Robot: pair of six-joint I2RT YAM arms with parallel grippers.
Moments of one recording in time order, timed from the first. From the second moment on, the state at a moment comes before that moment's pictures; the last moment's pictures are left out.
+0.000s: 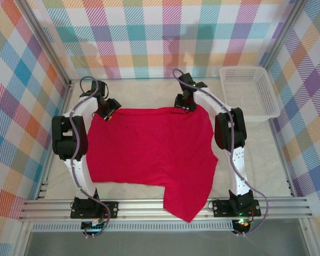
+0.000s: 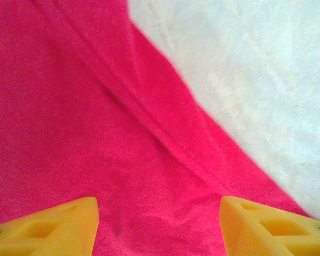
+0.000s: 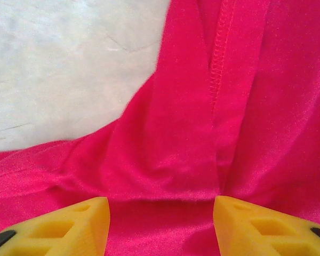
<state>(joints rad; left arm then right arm) -0.01 2.00 1.54 -0.64 0.19 -0.78 0.41 2.31 2.00 -0.84 0.02 0.55</state>
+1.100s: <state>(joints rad) 0.01 1.79 1.42 -0.63 0.20 -0.79 0.39 2.39 2.06 -0.86 0.05 0.50</state>
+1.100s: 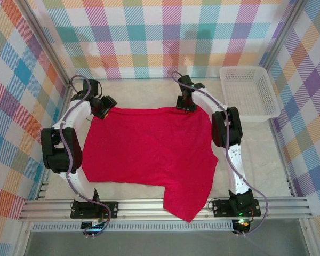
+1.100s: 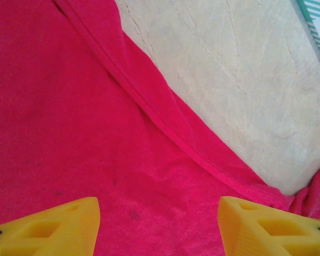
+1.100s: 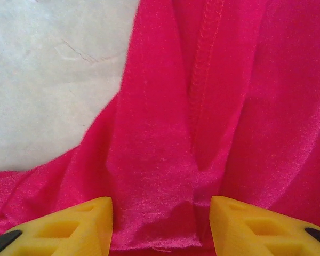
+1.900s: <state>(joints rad) 0.01 1.79 1.41 -0.62 0.20 -0.79 0.39 2.31 2.09 -0.81 0.05 0.54</state>
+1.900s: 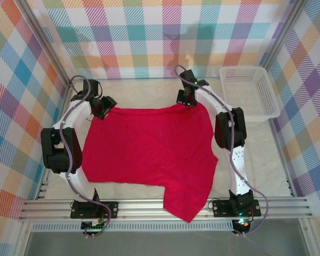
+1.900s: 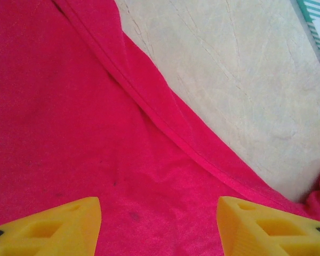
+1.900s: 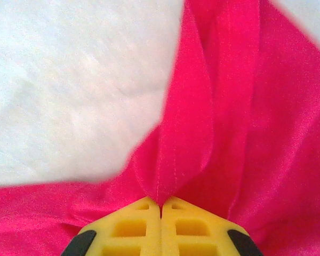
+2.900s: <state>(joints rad) 0.08 2.06 1.48 -0.59 0.17 -0.86 0.38 2.24 1.86 -0.73 0.02 0.66</state>
